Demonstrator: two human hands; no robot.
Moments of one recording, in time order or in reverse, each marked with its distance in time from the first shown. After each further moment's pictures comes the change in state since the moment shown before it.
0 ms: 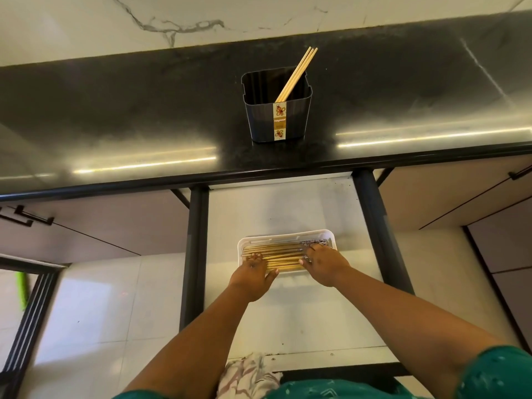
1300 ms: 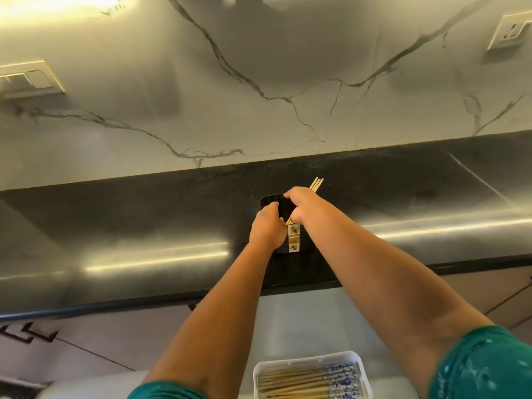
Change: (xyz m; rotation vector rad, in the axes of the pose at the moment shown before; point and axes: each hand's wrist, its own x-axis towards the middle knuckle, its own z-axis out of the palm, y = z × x) left_hand 0.085 0.080 -0.345 -0.436 0.699 0.092; right_hand 0.147 -0.138 -0.360 1.637 0.281 0.383
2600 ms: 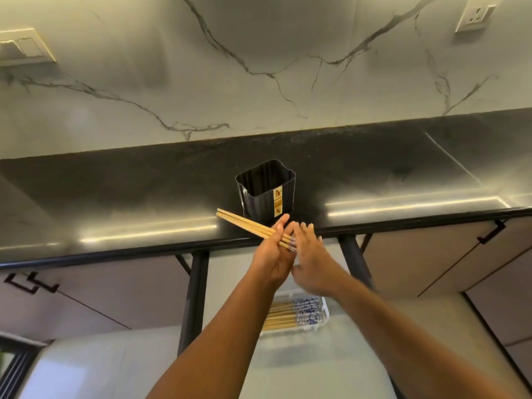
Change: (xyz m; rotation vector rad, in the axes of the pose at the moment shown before) left_hand -0.185 0.038 0.044 -1.713 -0.264 -0.548; right_hand -0.167 0.169 -0.146 -1.239 -0.116 -0.675
